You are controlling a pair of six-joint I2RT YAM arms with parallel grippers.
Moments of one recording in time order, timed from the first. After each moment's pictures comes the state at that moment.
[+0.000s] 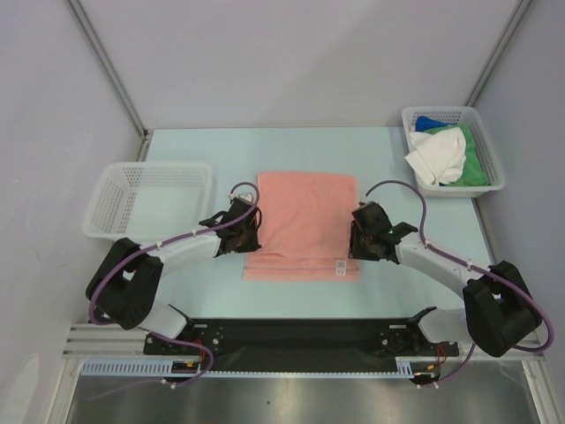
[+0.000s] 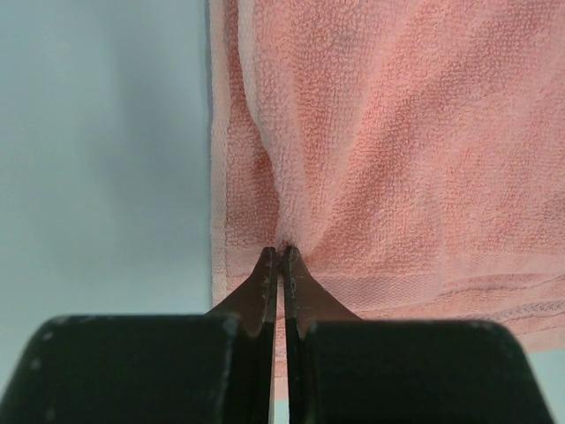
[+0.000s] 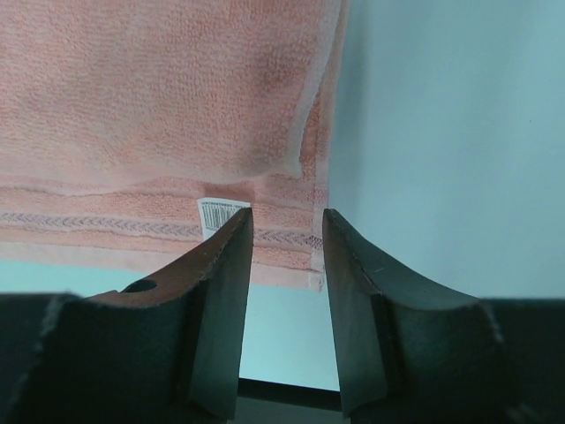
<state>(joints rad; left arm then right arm) -0.59 1.48 0.75 -0.26 -0.12 -0.61 0.56 1.30 0.72 -0.47 0.13 0.59</state>
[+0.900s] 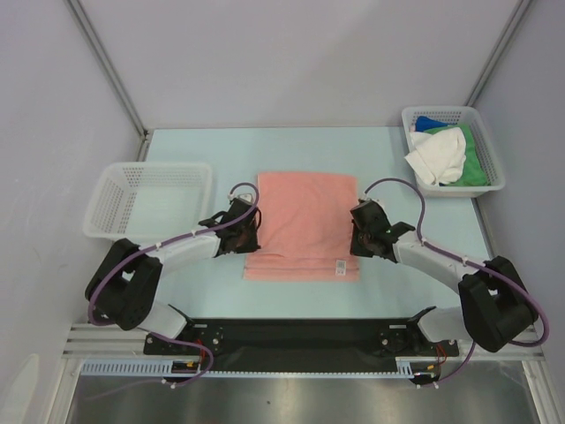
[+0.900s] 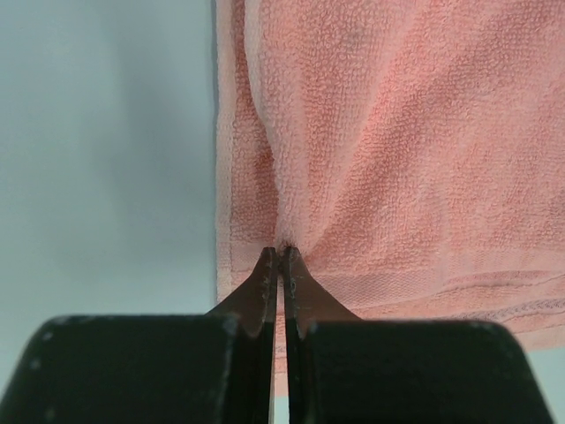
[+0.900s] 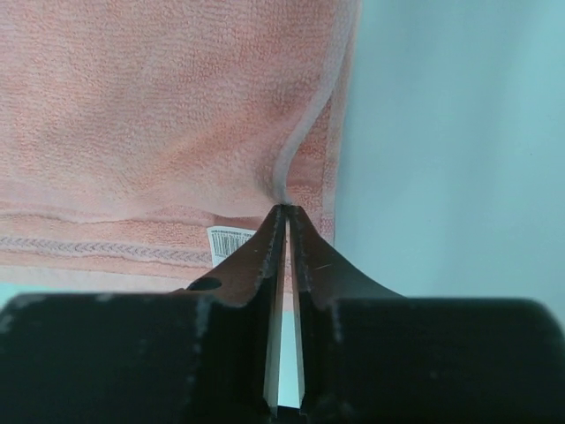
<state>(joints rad) -0.59 1.47 0.75 -0.28 -0.13 -0.61 0.55 1.34 0.71 -0.38 0.15 0.60</state>
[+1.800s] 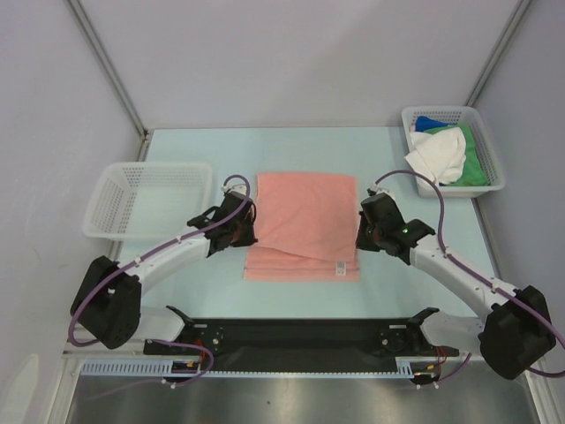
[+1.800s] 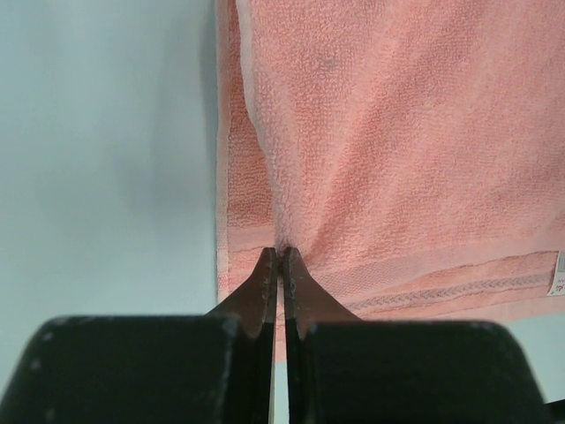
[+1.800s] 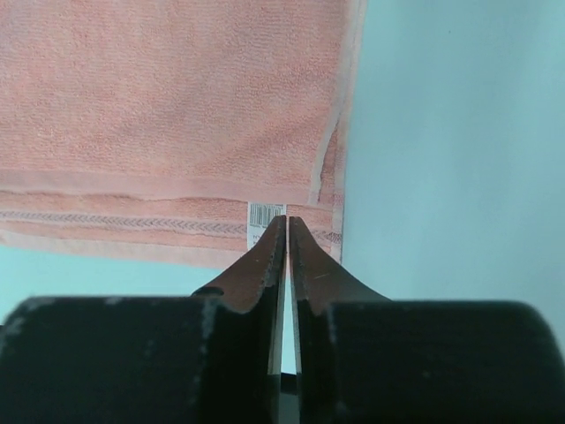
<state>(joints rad) -0.59 1.34 0.80 -0.38 -0.15 -0.60 0.55 1.16 0.80 -0.55 0.15 0.60</state>
